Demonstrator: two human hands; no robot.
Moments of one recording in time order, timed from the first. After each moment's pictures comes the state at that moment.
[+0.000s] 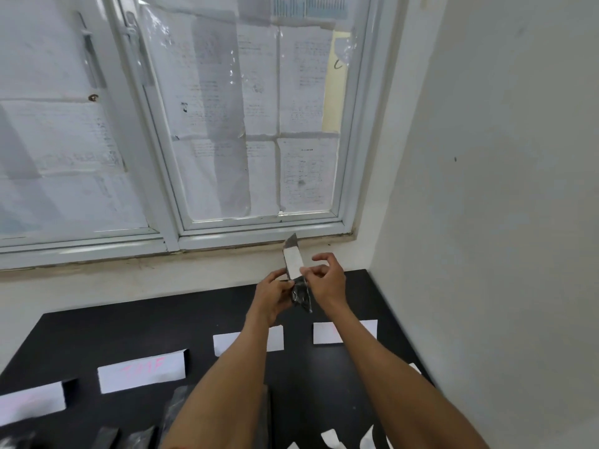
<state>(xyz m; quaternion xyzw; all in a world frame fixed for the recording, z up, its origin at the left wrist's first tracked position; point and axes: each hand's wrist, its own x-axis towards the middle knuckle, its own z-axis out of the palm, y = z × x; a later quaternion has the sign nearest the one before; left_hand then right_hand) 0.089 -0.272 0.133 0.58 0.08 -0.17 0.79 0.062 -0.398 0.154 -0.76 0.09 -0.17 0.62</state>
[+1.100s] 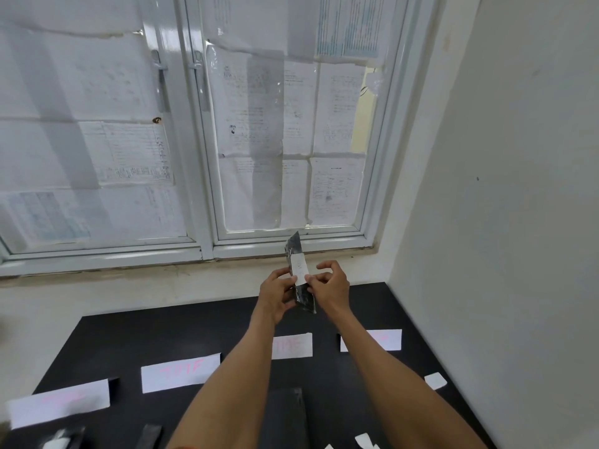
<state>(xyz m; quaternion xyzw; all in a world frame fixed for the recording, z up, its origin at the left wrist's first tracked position) 0.073 -0.180 0.167 0.55 0.07 -0.16 0.82 0.051 -0.308 0.168 -0.77 0.10 -0.18 0.60</state>
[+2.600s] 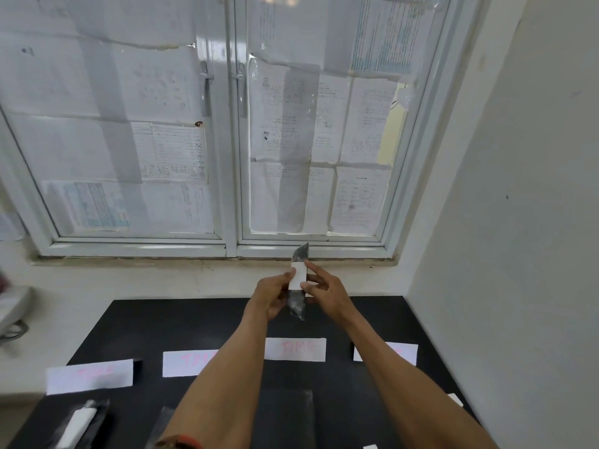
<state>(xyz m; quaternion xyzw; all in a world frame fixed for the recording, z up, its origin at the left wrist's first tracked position) 0.057 -0.129 0.184 0.52 0.10 -0.16 0.83 0.042 -0.280 0.179 -0.79 -0.11 -0.02 0.60</state>
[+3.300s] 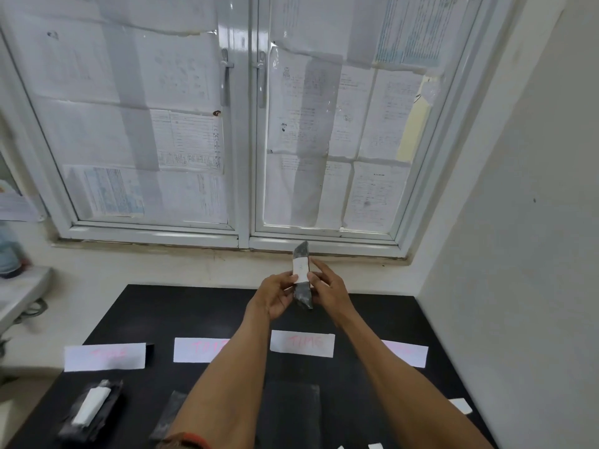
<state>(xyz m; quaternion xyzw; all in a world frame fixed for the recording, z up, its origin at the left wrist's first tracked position) 0.055 -0.105 0.172 0.42 0.09 -0.19 0.88 0.047 -0.251 0.169 -0.75 -0.06 -0.01 0.66</state>
